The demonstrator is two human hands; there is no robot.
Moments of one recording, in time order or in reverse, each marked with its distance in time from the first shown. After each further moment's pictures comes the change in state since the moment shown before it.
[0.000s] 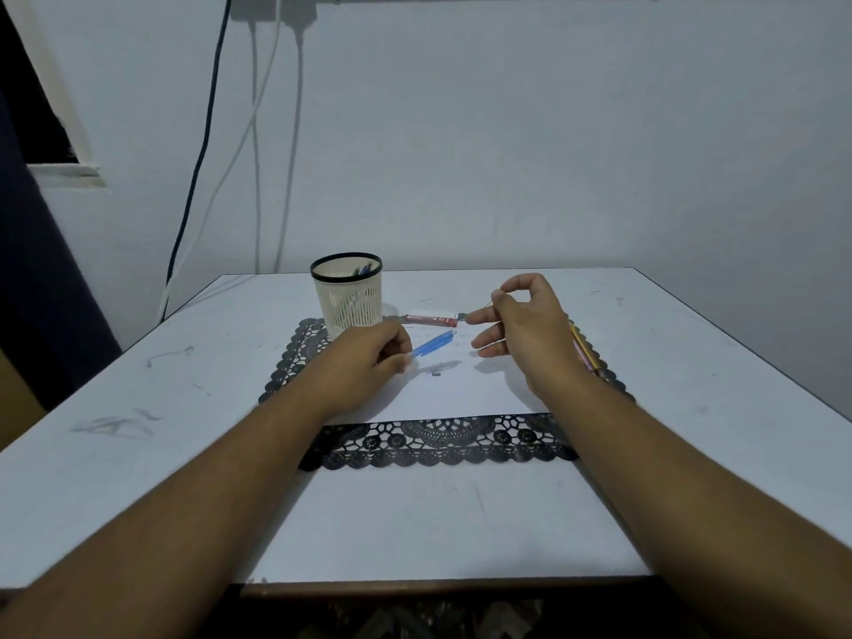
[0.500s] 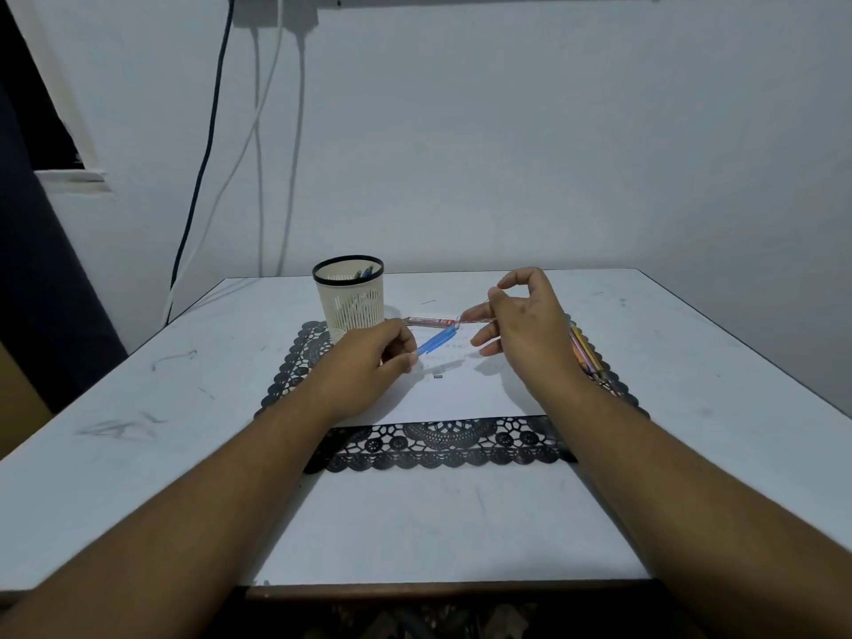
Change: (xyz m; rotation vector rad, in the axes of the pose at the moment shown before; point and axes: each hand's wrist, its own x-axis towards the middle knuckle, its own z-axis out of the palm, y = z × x) left_hand 0.004 0.010 -0.006 -0.082 0.073 0.024; right_hand 0.001 -0.012 0.000 -0.025 -0.020 -0.183
